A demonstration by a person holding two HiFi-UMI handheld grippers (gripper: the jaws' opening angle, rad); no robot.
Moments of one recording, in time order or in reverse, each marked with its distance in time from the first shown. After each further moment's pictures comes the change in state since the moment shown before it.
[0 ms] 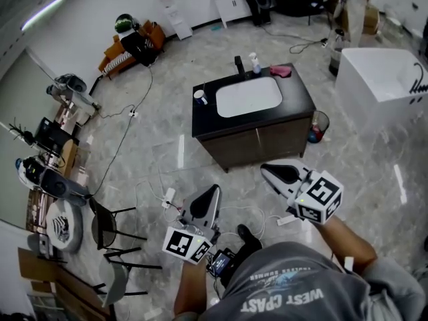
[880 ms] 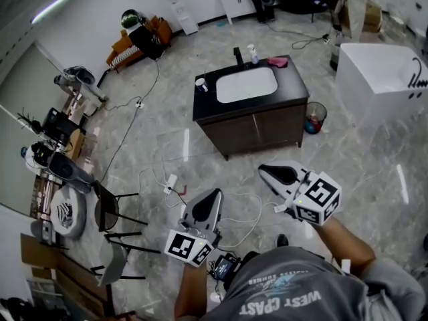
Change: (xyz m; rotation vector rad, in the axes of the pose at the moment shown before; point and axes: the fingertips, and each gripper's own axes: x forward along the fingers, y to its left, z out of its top) left arm -0.076 -0.114 0.003 -0.002 0.045 0.042; right arm -0.093 0.086 -0.007 0.026 0.007 0.052
